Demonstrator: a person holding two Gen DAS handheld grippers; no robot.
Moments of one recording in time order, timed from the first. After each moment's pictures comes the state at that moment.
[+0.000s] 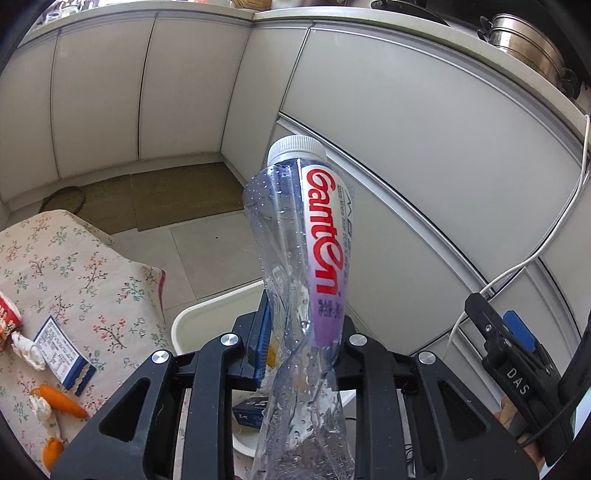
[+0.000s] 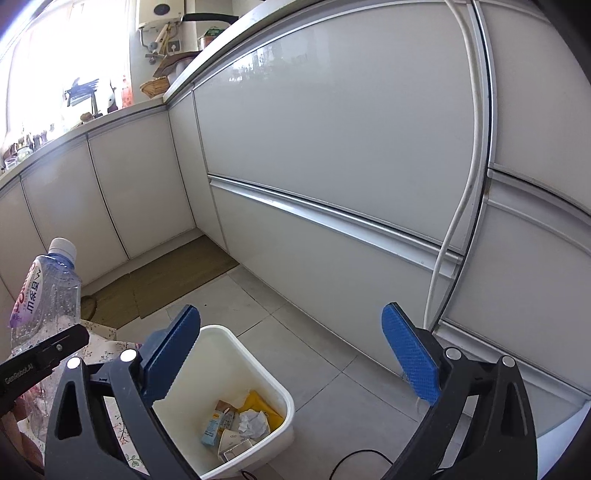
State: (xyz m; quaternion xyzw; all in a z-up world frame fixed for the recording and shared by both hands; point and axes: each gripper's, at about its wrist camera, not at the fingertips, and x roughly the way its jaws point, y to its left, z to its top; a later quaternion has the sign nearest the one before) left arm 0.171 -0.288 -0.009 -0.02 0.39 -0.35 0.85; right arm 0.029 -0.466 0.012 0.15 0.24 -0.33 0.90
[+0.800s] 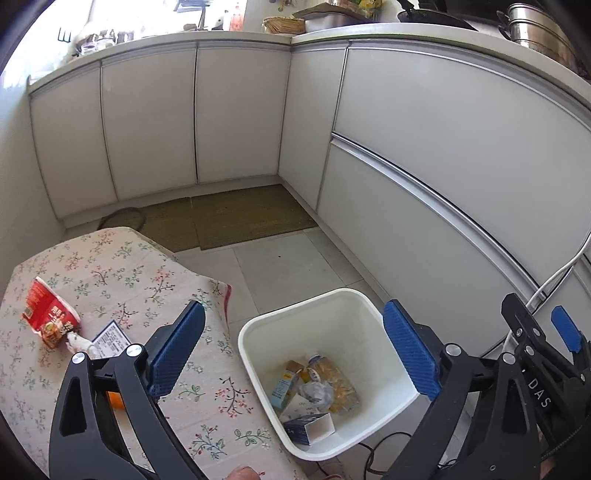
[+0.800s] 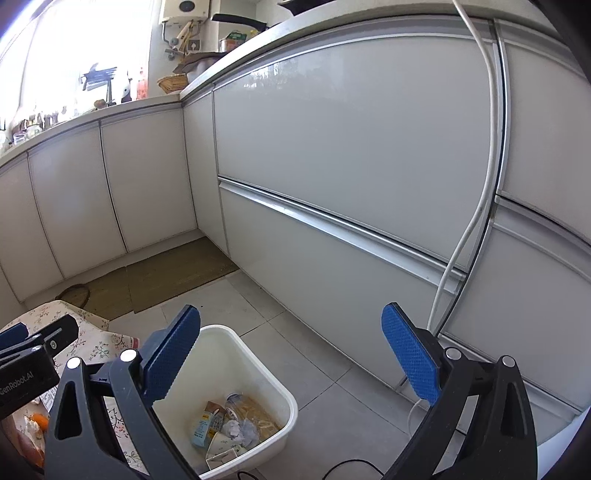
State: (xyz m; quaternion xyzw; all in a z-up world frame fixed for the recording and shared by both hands) left arm 0.150 -0.268 0.003 0.03 0.34 -0.23 0.91; right arm 0.040 -0.434 0.015 0.09 0.24 -0.33 0.91
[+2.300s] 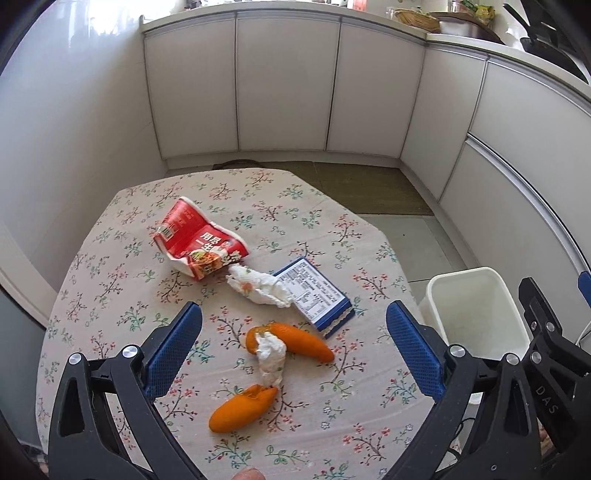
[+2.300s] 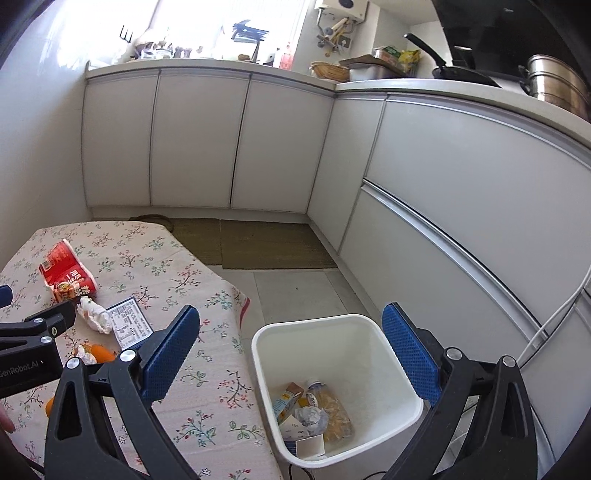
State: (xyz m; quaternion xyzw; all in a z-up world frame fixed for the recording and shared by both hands) left arm 0.166 -0.067 -0.029 -0.01 0.40 -0.05 0.91; right arm 0.112 -0.240 -0.007 -0.06 0.28 -0.16 0.95
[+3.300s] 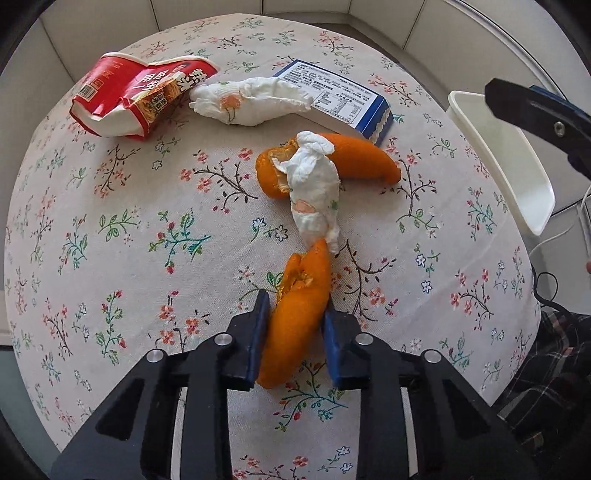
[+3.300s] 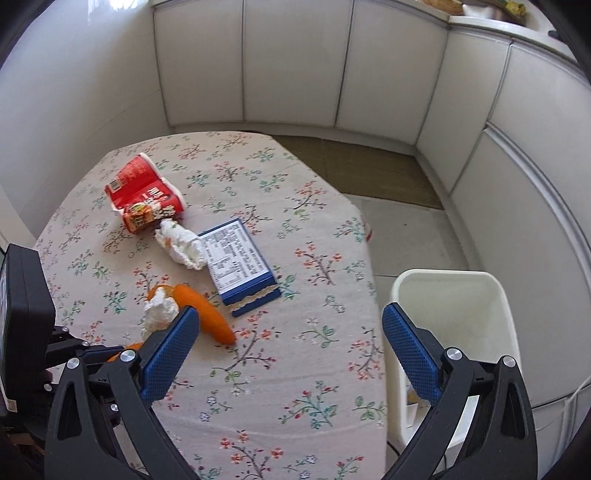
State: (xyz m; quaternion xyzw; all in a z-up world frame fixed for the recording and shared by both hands) left arm 0.167 -0.017 -0.151 0.09 0.60 -0.19 0.77; right arm 0.175 -0.177 -0.070 -0.03 0.45 0.03 0.89
